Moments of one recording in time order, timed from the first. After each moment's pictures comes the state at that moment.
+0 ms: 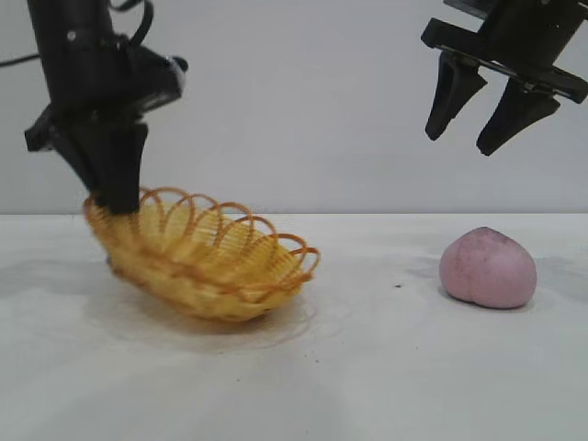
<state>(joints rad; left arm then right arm) -0.27 2.05 -1.55 -0.38 1.13 0.25 0.17 1.87 -1.30 0.60 0.64 -0.51</state>
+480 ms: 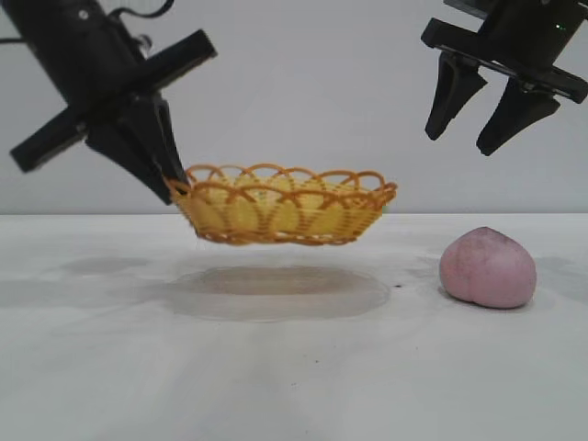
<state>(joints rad) -0.27 1.92 -1.15 -0.86 0.72 0.18 0.17 1.87 -1.30 0.60 0.64 -0.51</state>
